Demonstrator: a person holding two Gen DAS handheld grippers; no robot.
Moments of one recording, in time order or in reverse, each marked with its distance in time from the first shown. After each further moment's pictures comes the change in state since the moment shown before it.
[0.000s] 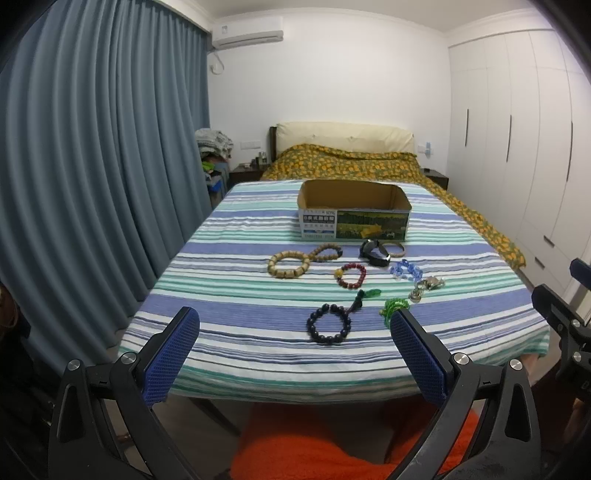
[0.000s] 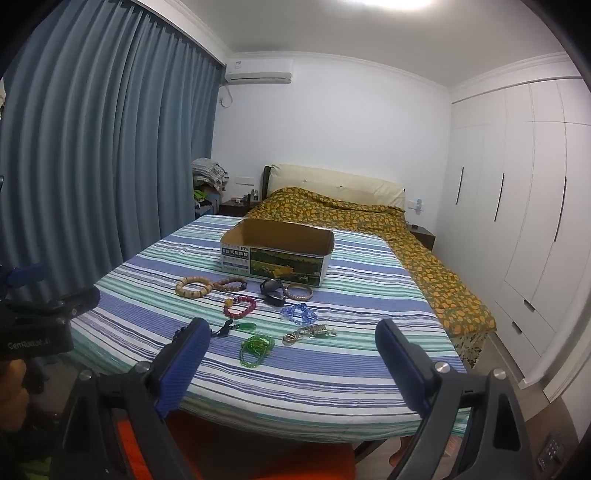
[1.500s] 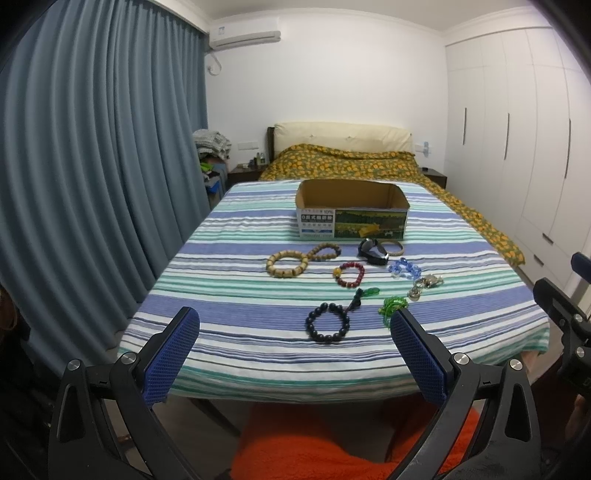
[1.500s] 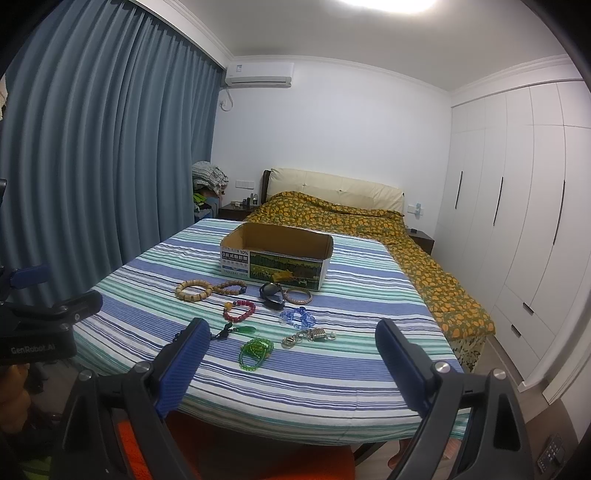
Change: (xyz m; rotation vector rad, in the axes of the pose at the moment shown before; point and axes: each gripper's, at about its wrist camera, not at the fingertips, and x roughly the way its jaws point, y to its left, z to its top) left arm -0.002 0.001 0.001 0.007 0.001 -0.008; right arm -0.002 0.006 0.002 -0.005 -0.011 -0.007
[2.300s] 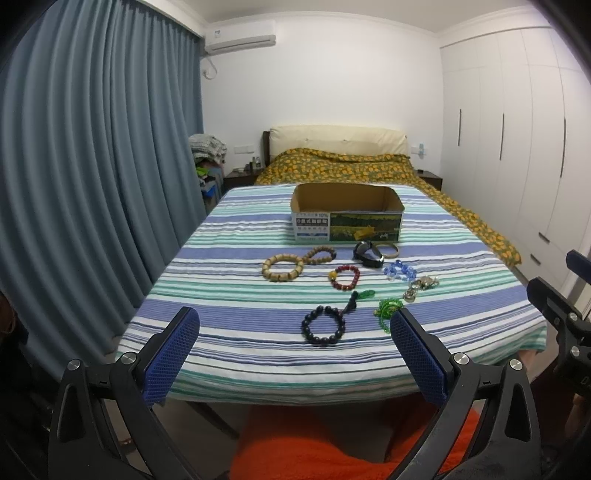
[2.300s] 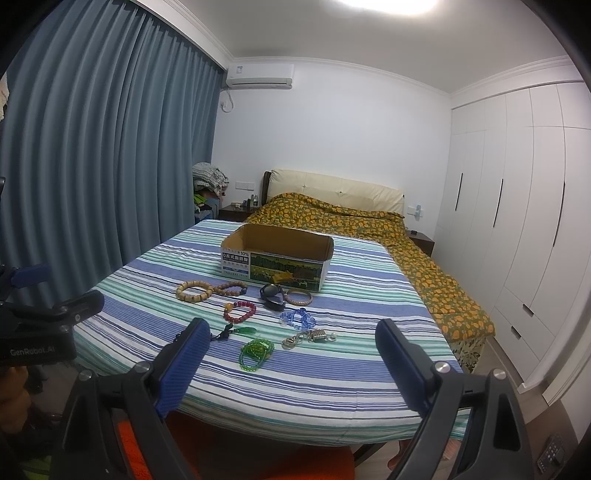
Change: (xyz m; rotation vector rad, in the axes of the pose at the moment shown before) left arm -0.002 -0.003 0.001 0.013 -0.014 -0.014; right arm -0.001 0.001 -0.001 -0.005 -0.009 0.000
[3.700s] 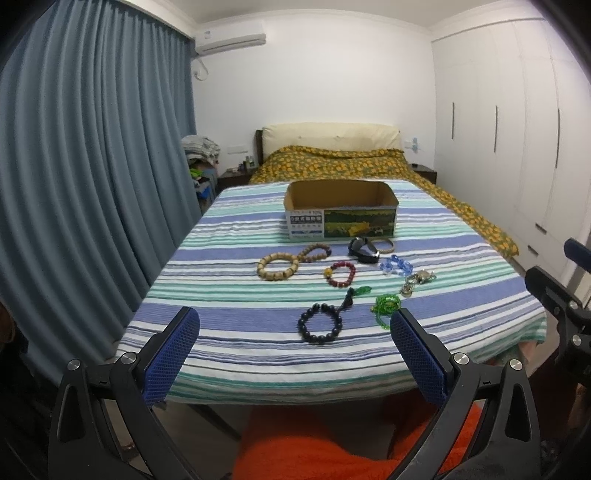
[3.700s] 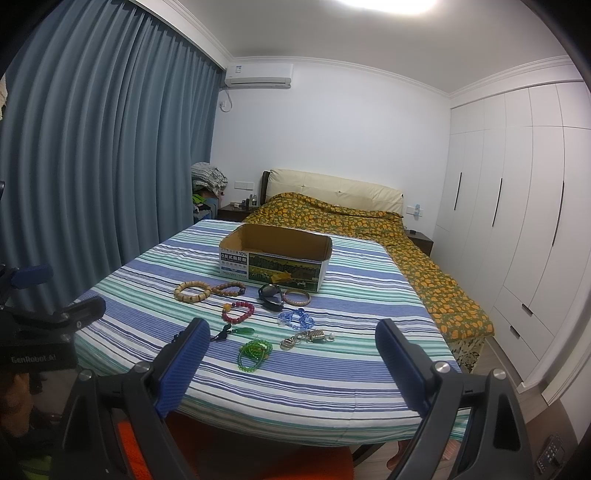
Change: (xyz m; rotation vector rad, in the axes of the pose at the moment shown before) left arm 0.007 -0.004 -0.002 0.035 0.015 -0.023; right arm 0.001 -0.001 0.000 0.000 0.000 -0.001
